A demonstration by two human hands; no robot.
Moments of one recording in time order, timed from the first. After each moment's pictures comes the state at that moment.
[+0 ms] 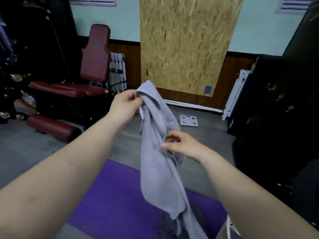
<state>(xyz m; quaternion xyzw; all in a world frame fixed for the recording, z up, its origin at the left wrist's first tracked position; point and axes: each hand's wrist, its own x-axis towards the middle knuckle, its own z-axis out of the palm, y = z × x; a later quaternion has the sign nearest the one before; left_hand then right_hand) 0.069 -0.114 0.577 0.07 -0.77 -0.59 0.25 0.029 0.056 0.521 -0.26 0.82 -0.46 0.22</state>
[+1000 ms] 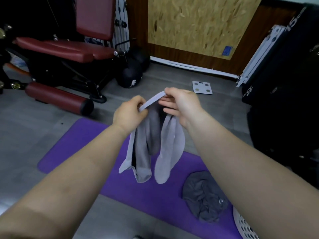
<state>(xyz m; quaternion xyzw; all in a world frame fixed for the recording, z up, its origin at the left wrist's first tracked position) 0.049 -0.347 0.461 0.16 -0.92 -0.35 0.12 0.012 -0.222 0.517 0.02 0.68 -0.71 0.20</state>
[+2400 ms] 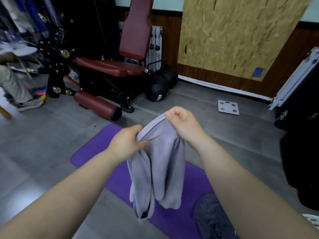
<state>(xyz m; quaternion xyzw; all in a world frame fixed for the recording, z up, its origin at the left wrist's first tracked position) 0.145 -0.318 0.470 0.16 -0.94 -0.30 0.10 0.049 -0.181 0.502 -0.29 0.74 -0.58 0.16</state>
